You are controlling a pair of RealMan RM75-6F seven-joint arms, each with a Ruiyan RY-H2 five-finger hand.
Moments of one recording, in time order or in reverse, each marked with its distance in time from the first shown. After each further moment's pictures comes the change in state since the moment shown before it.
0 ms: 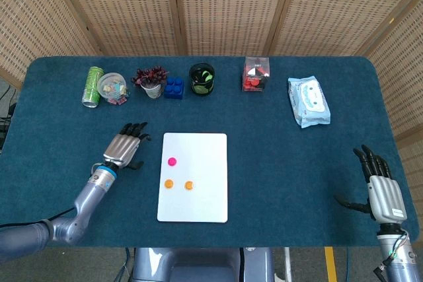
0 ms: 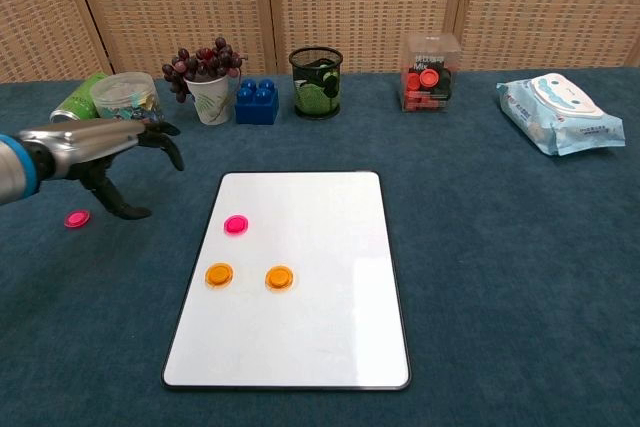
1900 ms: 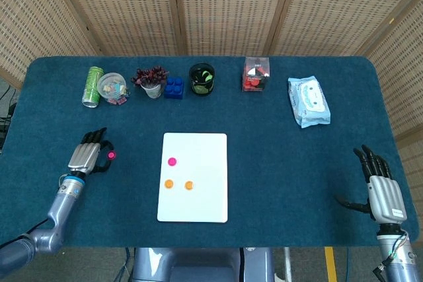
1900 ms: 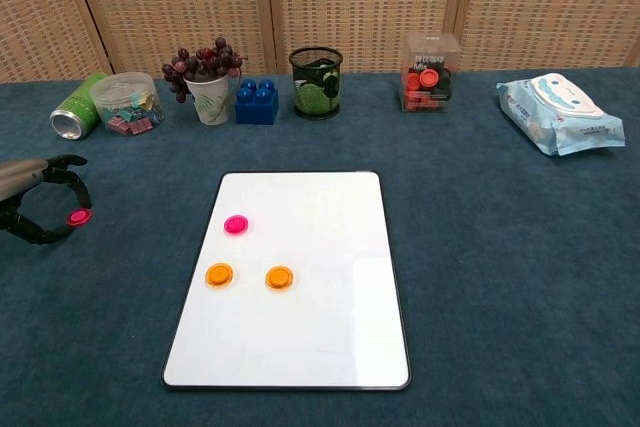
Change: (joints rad) left arm 0.195 -0.134 -0.004 0.408 0.203 -0.014 -0.353; right arm -0.002 -0.001 0.001 -0.008 0.005 0.004 -0.008
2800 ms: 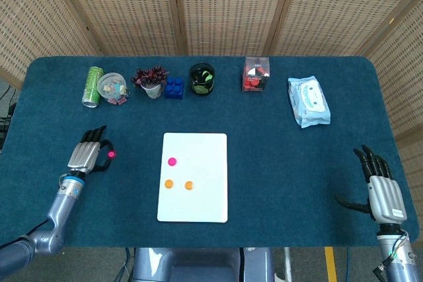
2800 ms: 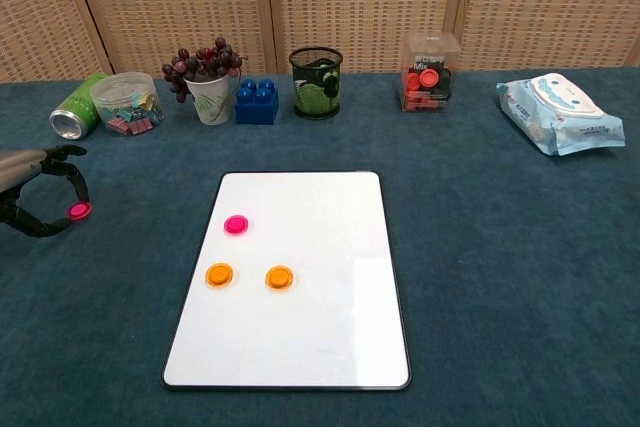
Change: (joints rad) left arm 0.015 0.018 -0.032 -0.043 0.021 0.037 0.026; right arm 0.000 0.001 0.000 -0.001 0.000 -0.001 0.000
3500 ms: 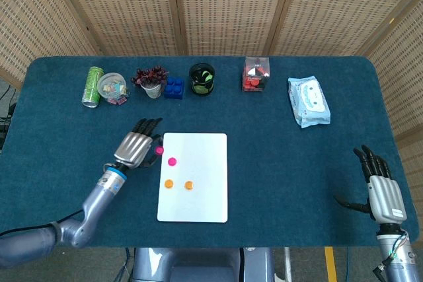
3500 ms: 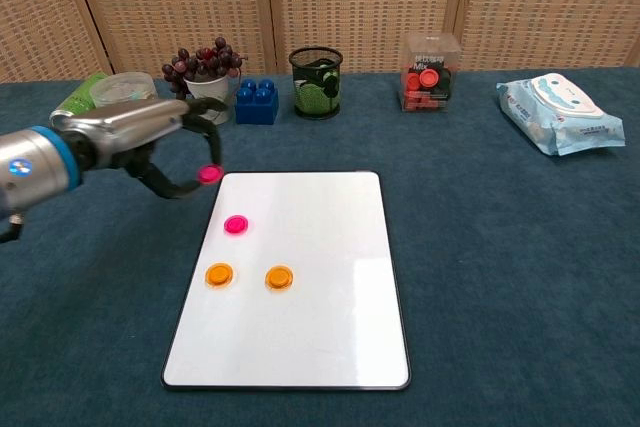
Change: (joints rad) left arm -0.186 0.003 -0.083 -0.365 -0.040 -0.029 0.351; right arm 0.002 0.003 0.000 0.001 0.004 -0.007 0.010
